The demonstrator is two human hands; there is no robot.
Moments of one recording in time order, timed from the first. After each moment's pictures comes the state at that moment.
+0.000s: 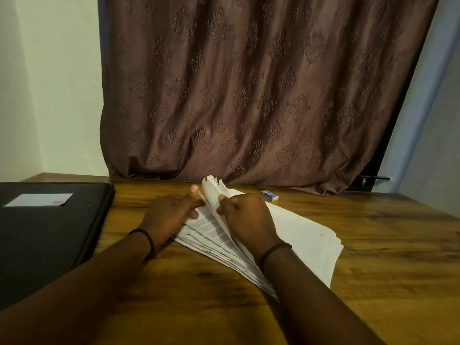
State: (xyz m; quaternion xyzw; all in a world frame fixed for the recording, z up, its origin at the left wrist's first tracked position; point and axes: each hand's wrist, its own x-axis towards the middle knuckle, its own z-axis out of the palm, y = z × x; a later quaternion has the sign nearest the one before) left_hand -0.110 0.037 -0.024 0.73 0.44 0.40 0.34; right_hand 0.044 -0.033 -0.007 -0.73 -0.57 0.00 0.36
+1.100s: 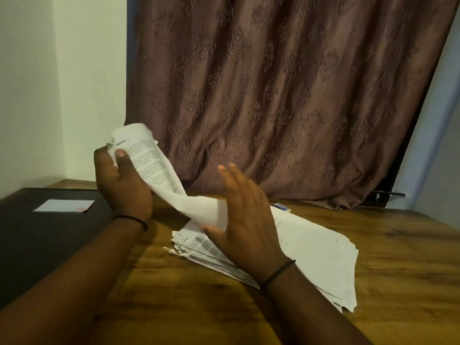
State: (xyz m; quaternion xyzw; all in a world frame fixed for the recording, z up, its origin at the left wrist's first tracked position) left_hand -0.160 0.049 0.035 0.41 0.36 0.82 0.16; right_hand 0.013 -0.043 -0.005 -0.54 -0.70 -0.30 0.37
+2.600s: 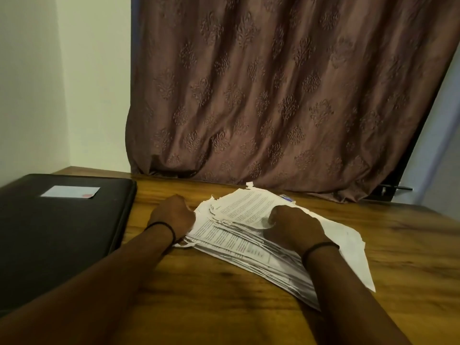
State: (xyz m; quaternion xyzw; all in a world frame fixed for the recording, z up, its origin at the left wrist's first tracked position) left_hand -0.128 0.079 -0.043 0.72 0.59 0.31 0.17; right_hand 0.076 -0.048 0.003 -0.83 -0.54 -0.05 0.09
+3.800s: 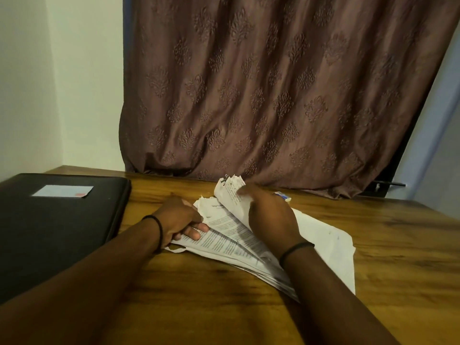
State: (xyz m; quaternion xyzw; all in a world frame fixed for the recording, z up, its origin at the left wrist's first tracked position) left_hand -0.123 0.046 -0.018 0.63 0.50 0.29 0.52; right_hand 0.040 -0.052 0.007 -0.74 -0.61 -0.10 0.27
